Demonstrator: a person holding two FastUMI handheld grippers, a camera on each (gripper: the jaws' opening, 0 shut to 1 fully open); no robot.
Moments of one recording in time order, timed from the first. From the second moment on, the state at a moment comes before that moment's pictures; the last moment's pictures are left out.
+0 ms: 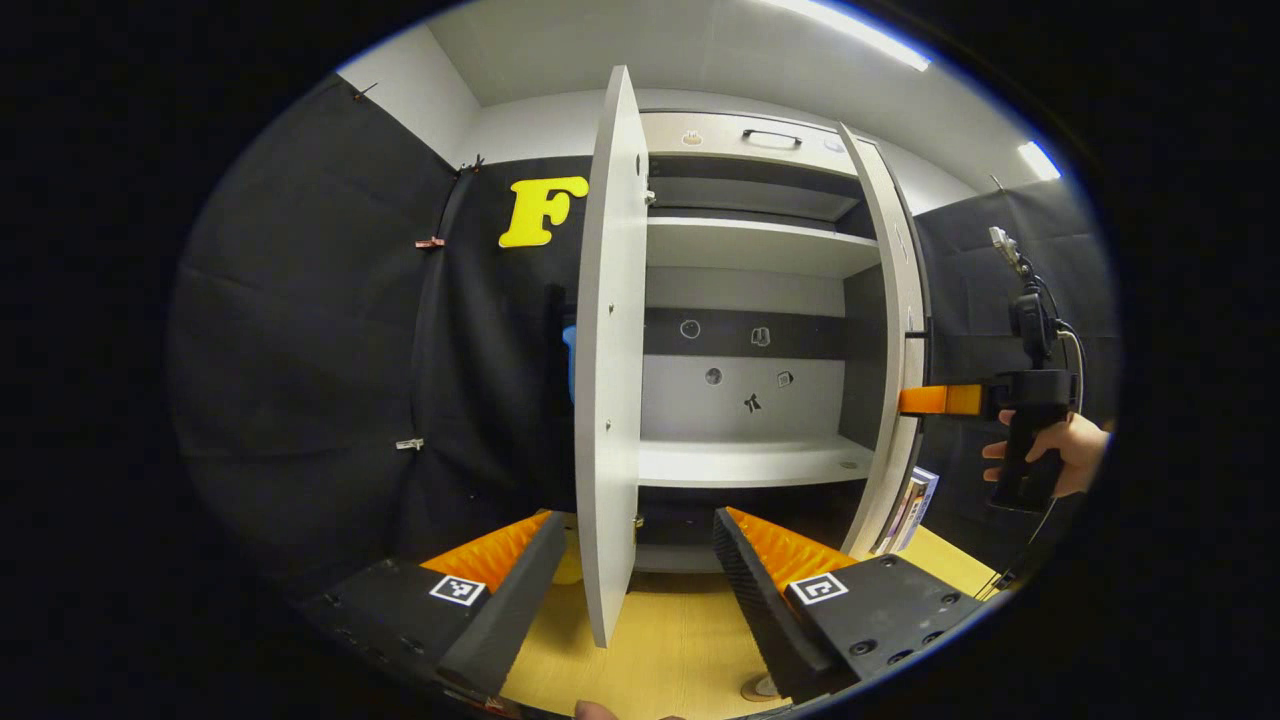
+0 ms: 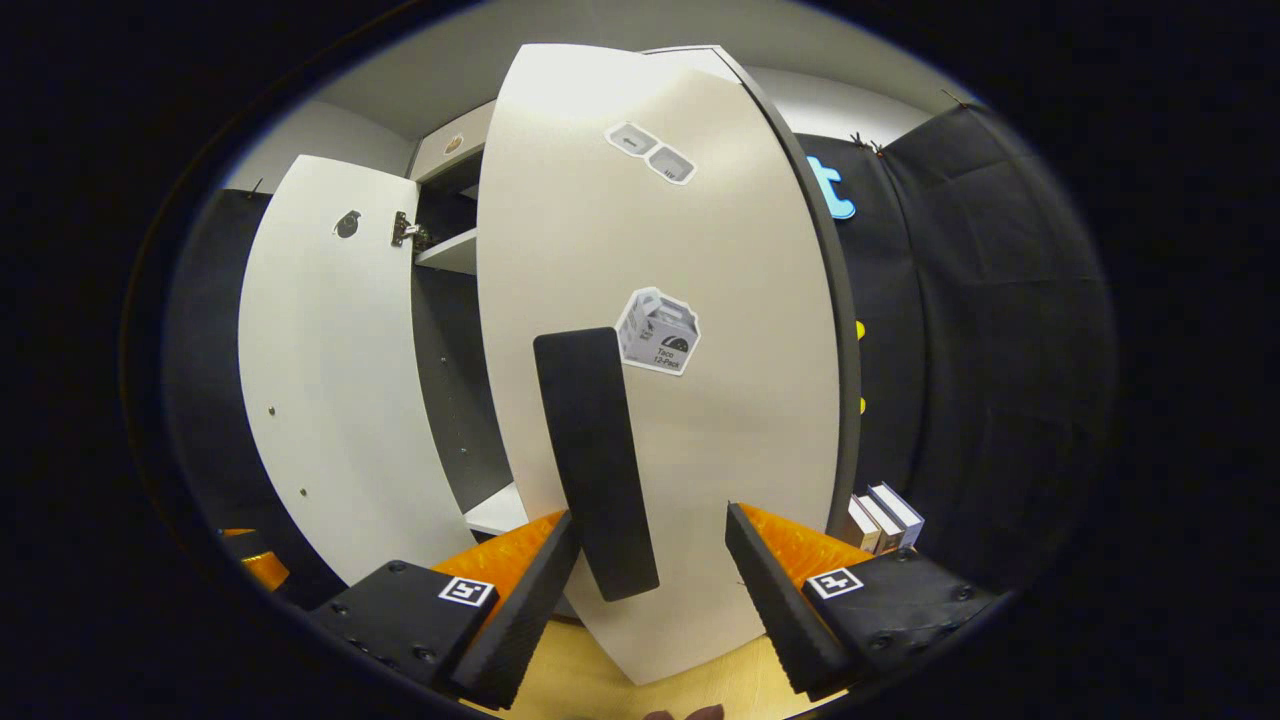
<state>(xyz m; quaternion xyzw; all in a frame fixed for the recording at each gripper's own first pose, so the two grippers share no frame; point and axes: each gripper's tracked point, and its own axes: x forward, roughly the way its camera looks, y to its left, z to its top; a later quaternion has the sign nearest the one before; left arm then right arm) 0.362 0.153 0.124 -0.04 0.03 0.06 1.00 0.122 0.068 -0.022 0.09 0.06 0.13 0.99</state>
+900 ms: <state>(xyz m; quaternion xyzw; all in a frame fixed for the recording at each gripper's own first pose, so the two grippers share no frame) 0.370 0.248 0.150 -0.01 0.02 0.13 0.99 0.102 0.066 -0.012 0.08 0.04 0.12 0.99</state>
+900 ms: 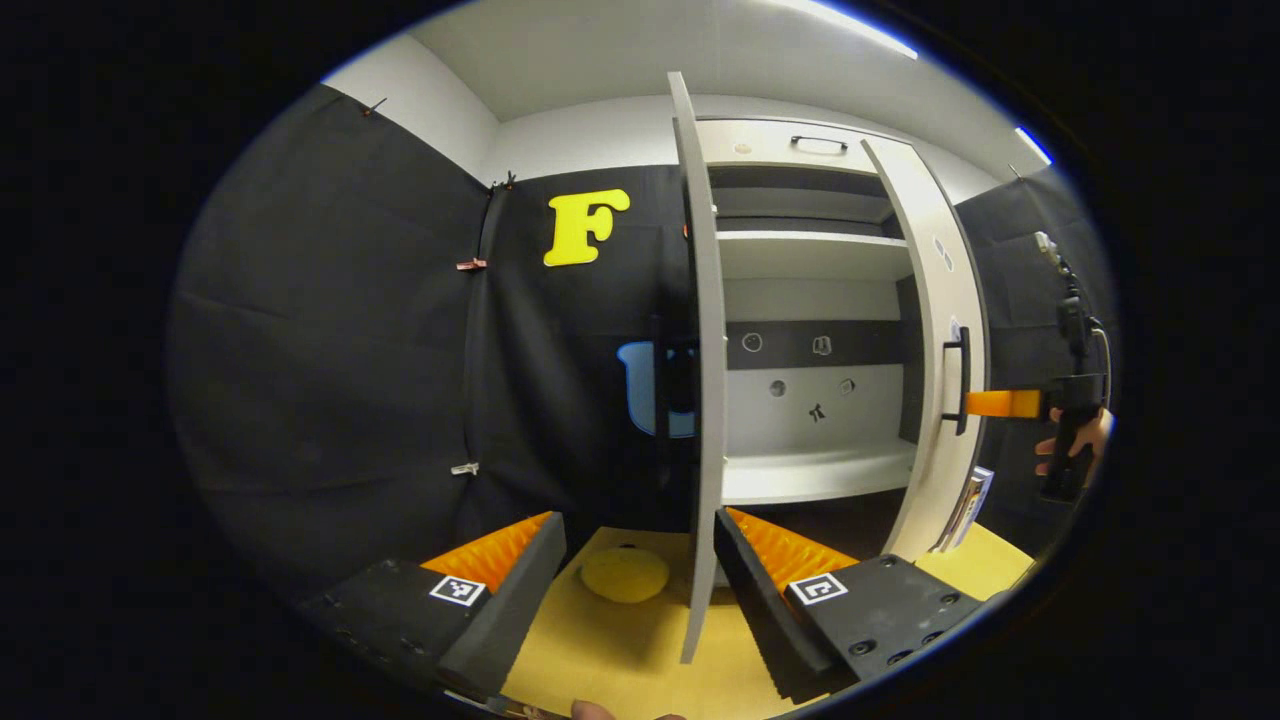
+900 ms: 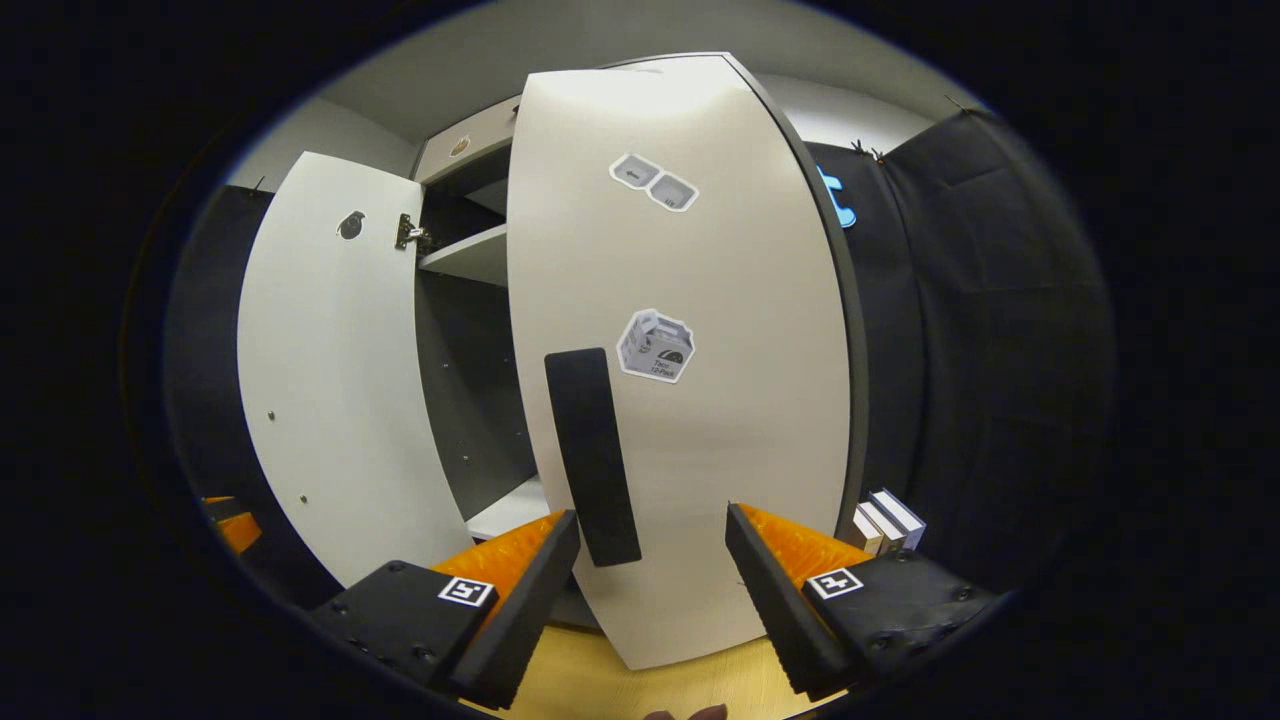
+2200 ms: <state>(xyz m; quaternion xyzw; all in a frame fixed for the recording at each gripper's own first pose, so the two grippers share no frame) 0.442 0.203 0.169 -0.02 0.01 0.07 1.00 0.050 -0.014 -0.009 0.09 0.04 0.06 0.99</state>
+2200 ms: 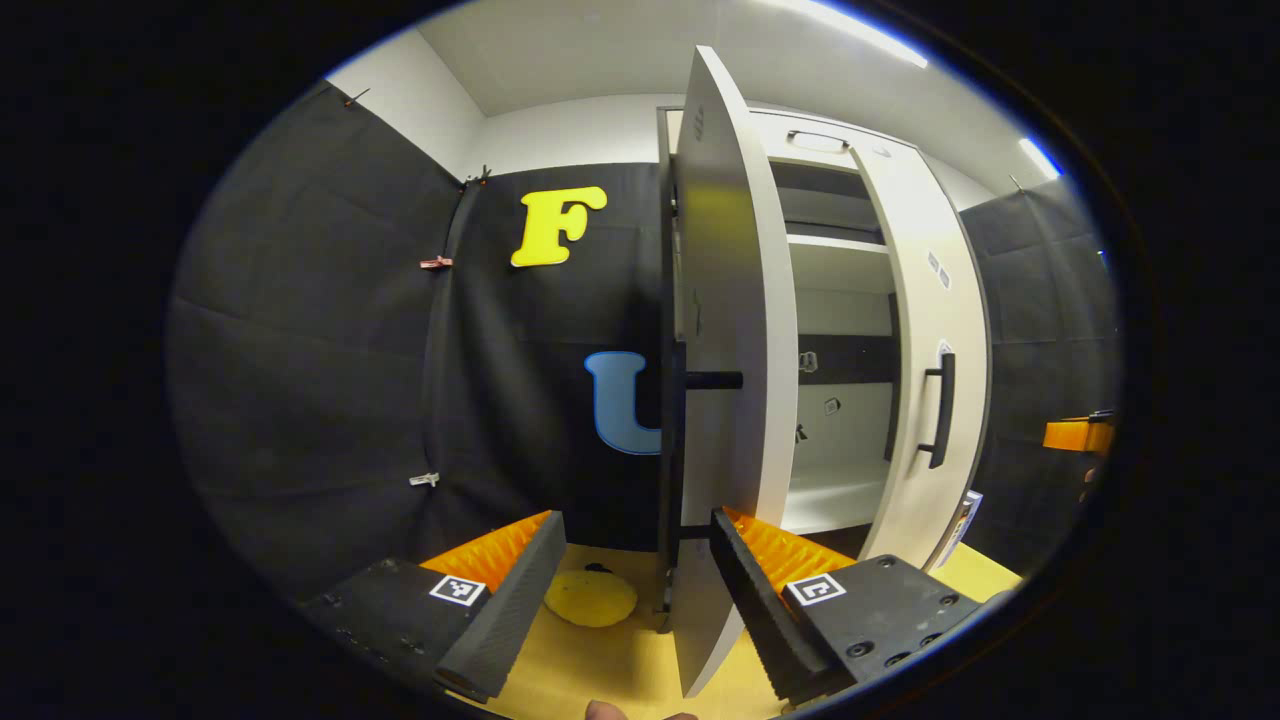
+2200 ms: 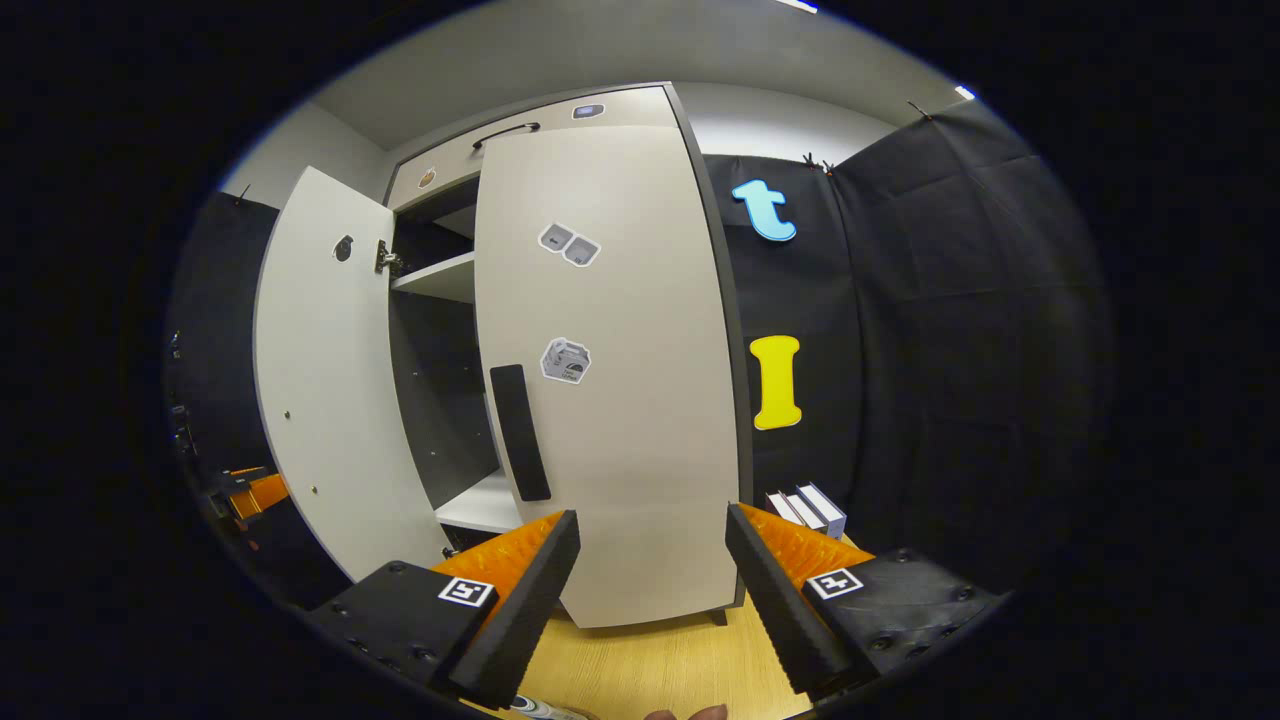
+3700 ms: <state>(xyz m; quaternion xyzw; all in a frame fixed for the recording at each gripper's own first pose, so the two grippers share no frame) 0.572 0.033 0.160 -0.03 0.02 -0.04 1.00 0.070 -0.064 -0.024 0.08 0.06 0.04 0.99</state>
